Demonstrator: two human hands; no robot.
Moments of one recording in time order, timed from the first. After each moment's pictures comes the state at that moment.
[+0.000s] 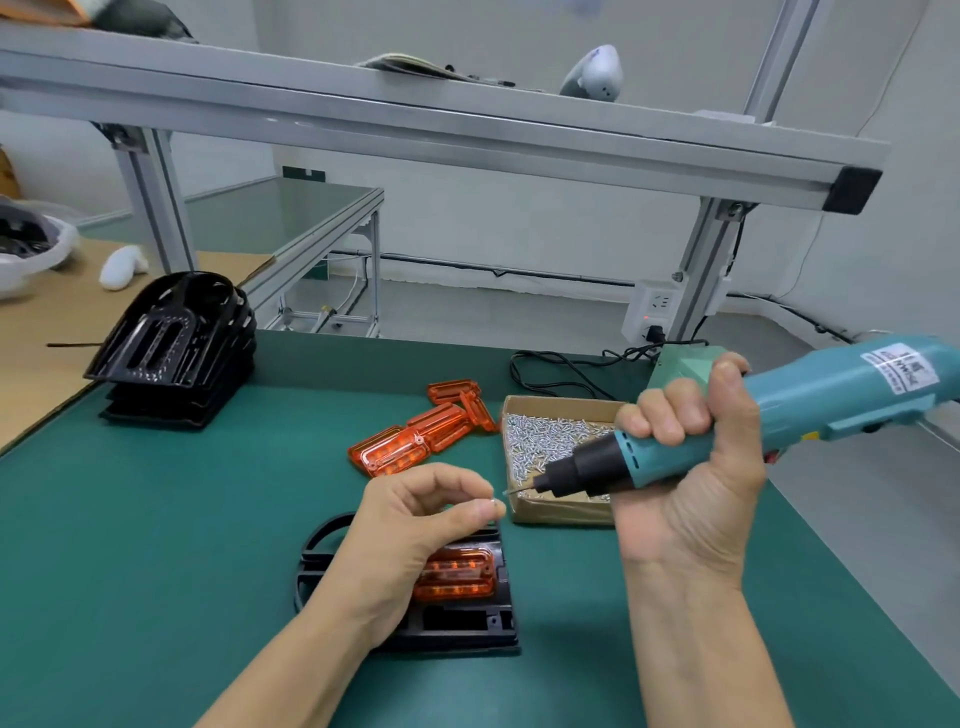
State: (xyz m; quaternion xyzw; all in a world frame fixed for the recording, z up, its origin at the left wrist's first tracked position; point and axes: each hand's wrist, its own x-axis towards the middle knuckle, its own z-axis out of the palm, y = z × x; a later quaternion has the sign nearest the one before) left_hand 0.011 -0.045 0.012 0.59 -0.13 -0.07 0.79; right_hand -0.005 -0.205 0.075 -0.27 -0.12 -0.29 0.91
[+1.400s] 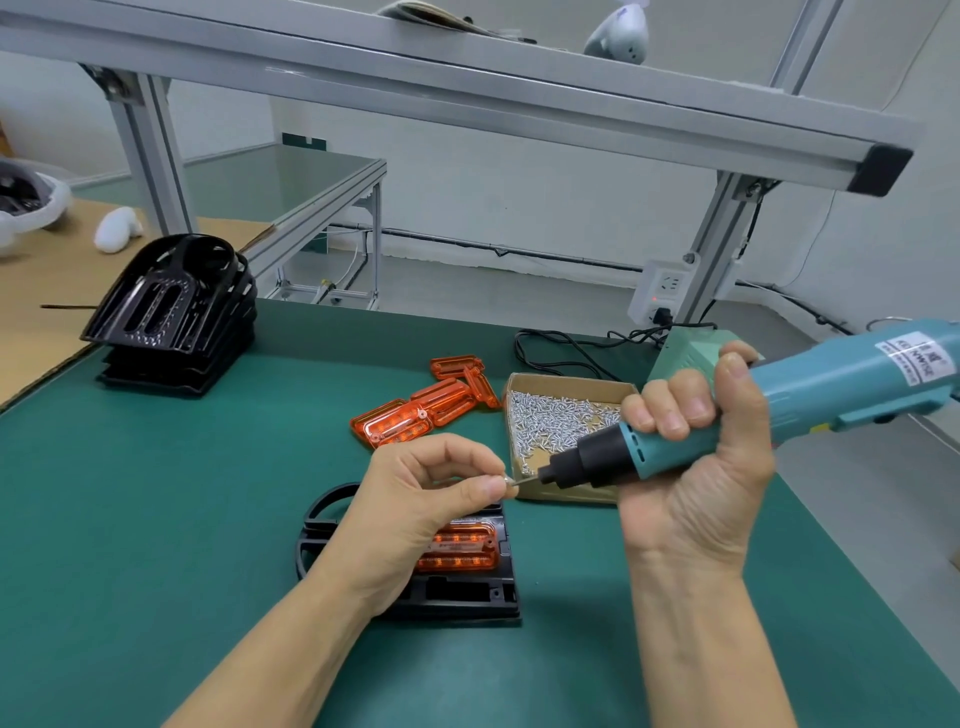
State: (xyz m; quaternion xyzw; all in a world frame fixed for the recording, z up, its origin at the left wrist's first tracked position) left_hand 0.010 -0.041 0.012 0.59 -0.19 -0.07 0.79; right_hand -0.005 -0.204 0.067 -0.29 -0.13 -0.29 0.90
